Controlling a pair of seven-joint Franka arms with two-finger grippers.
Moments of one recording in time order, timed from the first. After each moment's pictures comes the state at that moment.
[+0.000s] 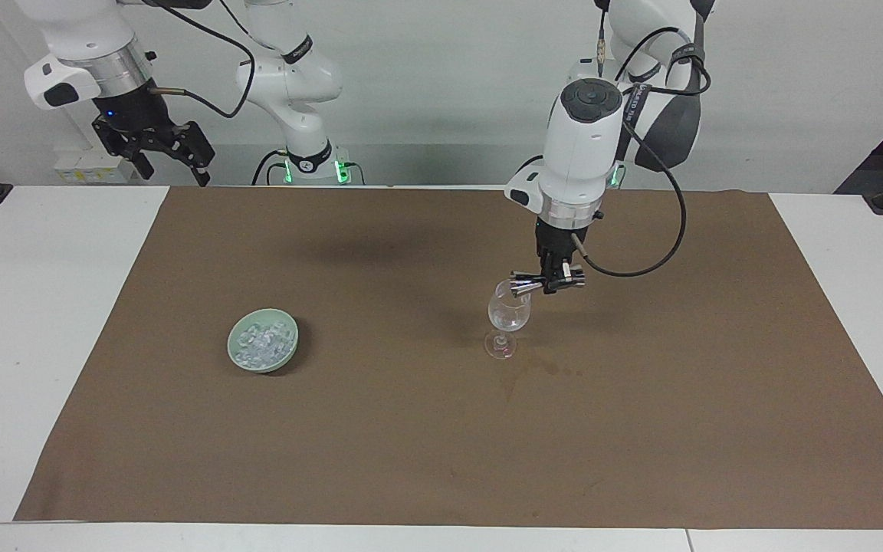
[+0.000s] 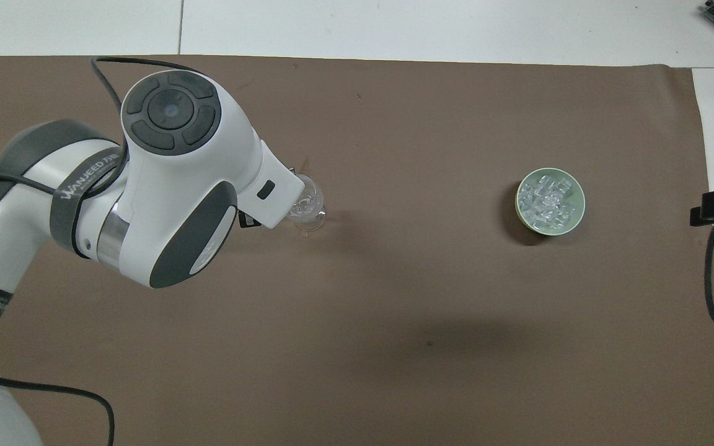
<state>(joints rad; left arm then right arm) -0.35 0.24 -0.17 -1.56 0.11 1.85 0.95 0.06 -0.08 -0.14 -1.57 0.00 1.50 0.11</state>
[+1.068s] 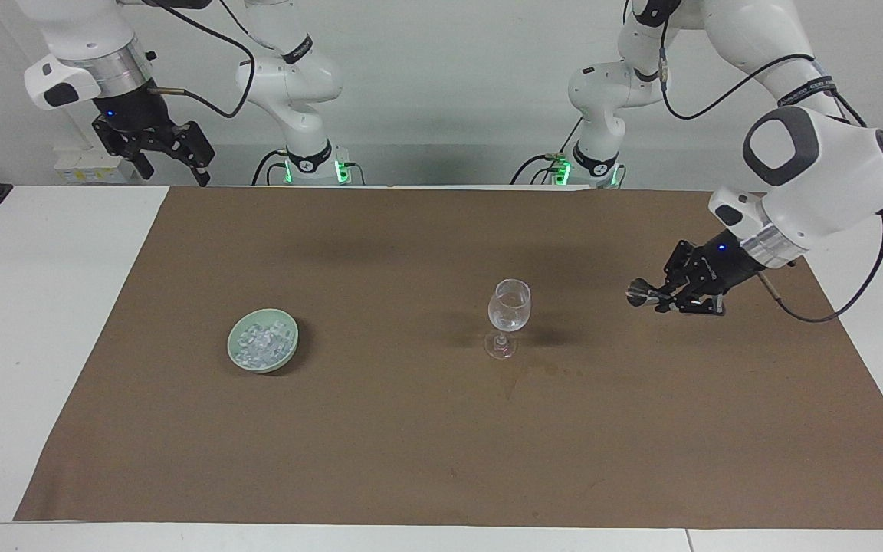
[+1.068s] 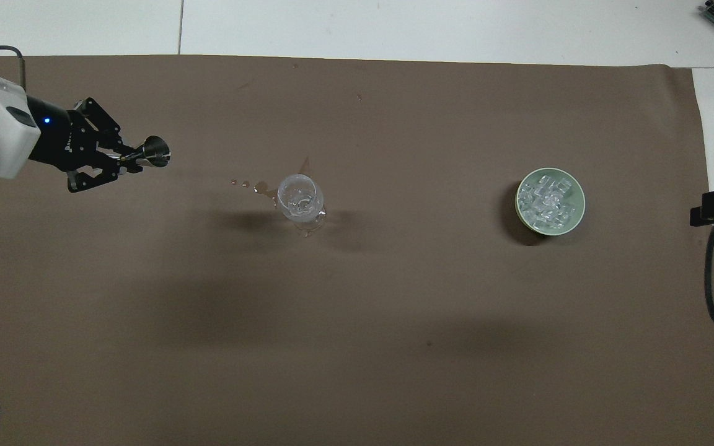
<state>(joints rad) 0.16 0.27 -0.16 -1.56 -0.46 1.76 1.68 0.06 -0.08 -0.14 -1.57 0.00 1.50 0.11</state>
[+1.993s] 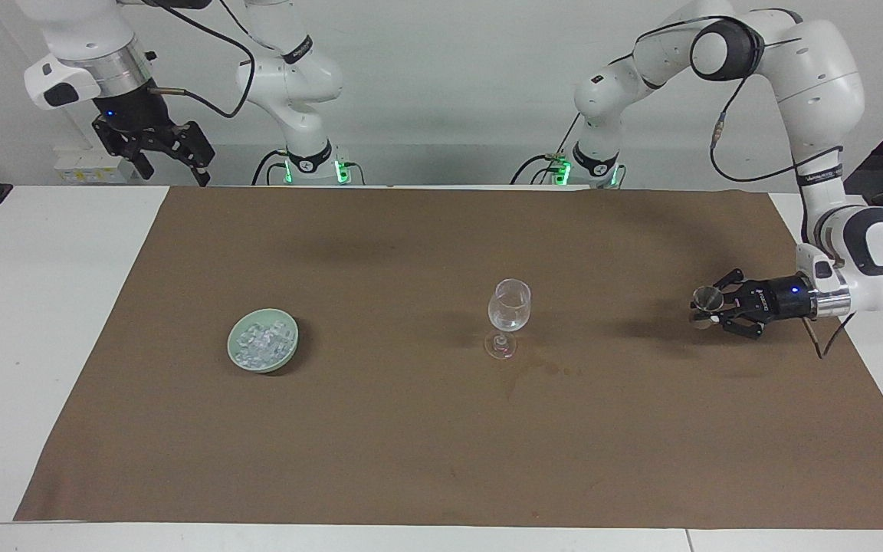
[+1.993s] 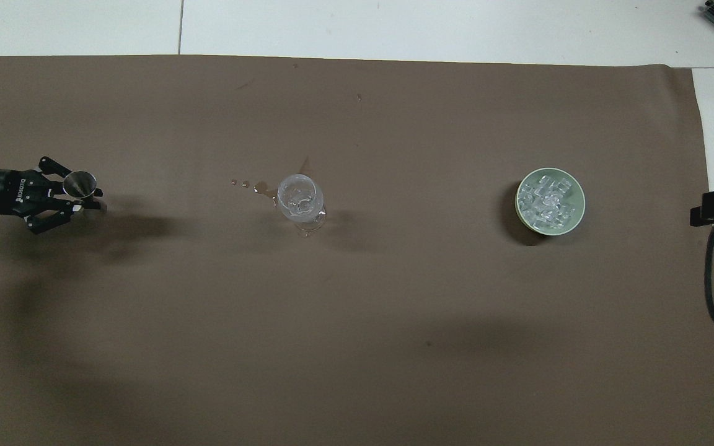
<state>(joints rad) 0.54 0.62 -0.16 -1.59 -0.98 1.43 2.12 0.06 -0.08 -0.14 -1.57 0.00 1.50 0.11</state>
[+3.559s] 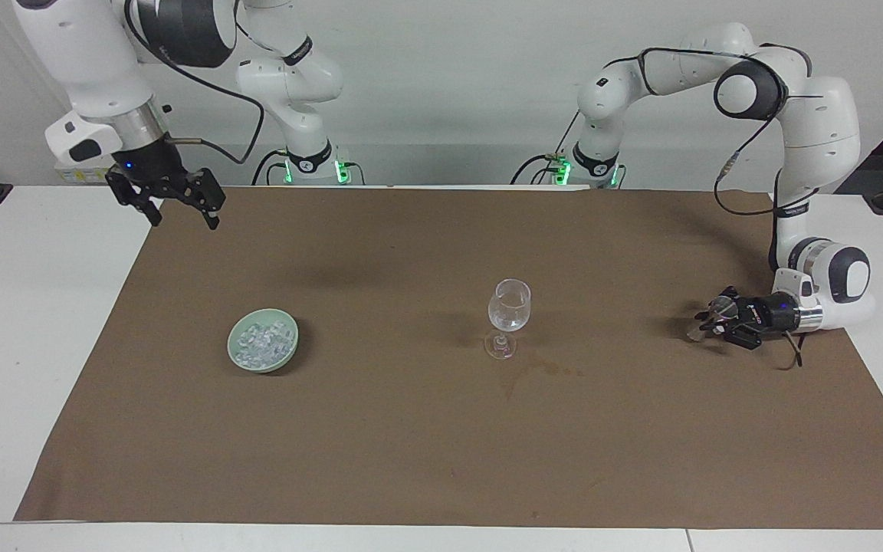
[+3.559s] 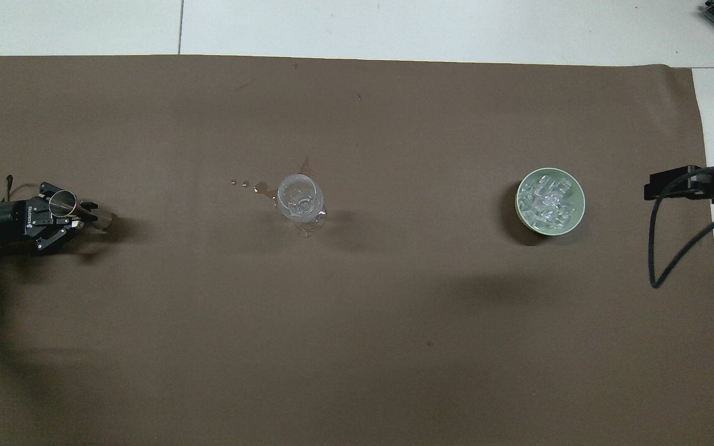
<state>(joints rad) 0.68 0.83 -0.18 -1.59 -1.12 1.32 2.36 0.06 0.01 -0.13 -1.71 0.00 1.78 -0.02</state>
